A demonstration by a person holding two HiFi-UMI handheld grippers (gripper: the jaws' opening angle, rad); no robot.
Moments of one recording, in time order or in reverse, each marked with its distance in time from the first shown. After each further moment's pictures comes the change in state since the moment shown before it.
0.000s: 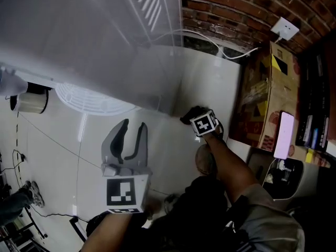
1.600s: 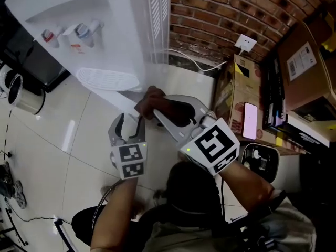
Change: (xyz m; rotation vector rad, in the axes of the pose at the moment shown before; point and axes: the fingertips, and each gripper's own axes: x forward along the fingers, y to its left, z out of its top) left arm -0.025 -0.004 -0.037 0.029 0.000 0.099; right arm -0.451 0.172 0.174 -0.377 -0.867 0.261
